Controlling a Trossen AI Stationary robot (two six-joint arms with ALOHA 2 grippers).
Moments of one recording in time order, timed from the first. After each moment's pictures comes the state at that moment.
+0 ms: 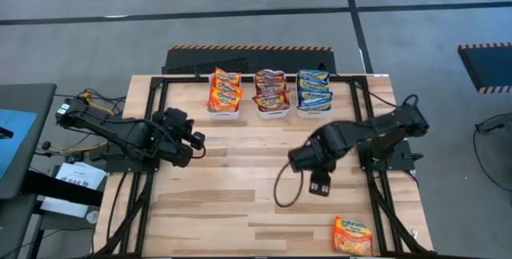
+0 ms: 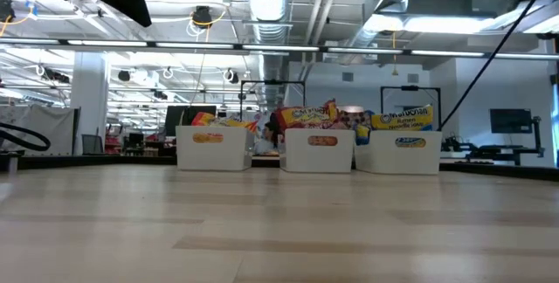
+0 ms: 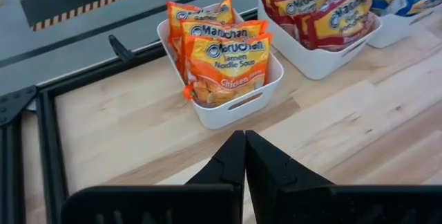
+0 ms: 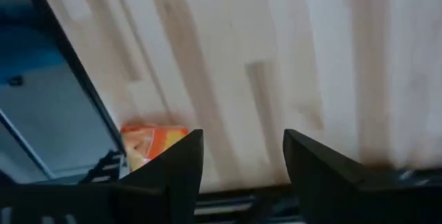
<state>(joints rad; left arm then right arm) -0.36 1.13 1.10 -1.22 -0.95 -1.30 0.28 1.66 1.69 -1.57 -0.14 0.55</state>
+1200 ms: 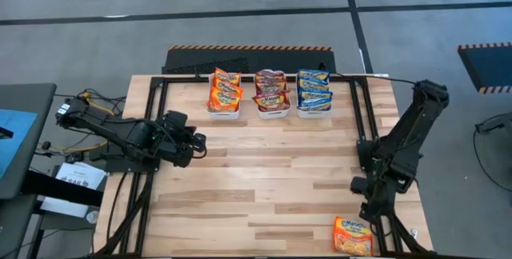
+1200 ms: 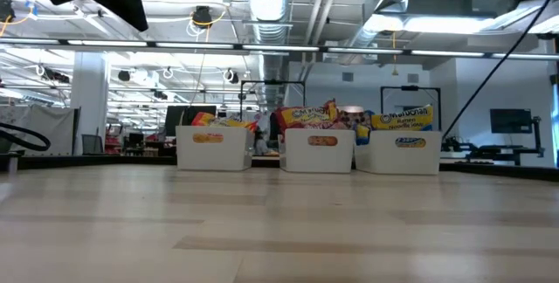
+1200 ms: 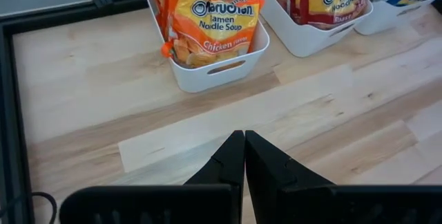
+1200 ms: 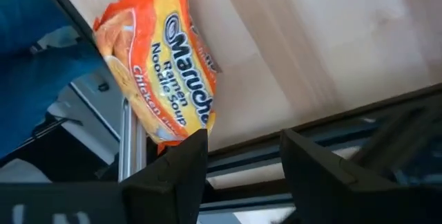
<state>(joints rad) -0.36 1.13 1.10 -1.18 -0.82 -1.44 1.04 1.04 0.67 -0.76 -0.18 1.66</state>
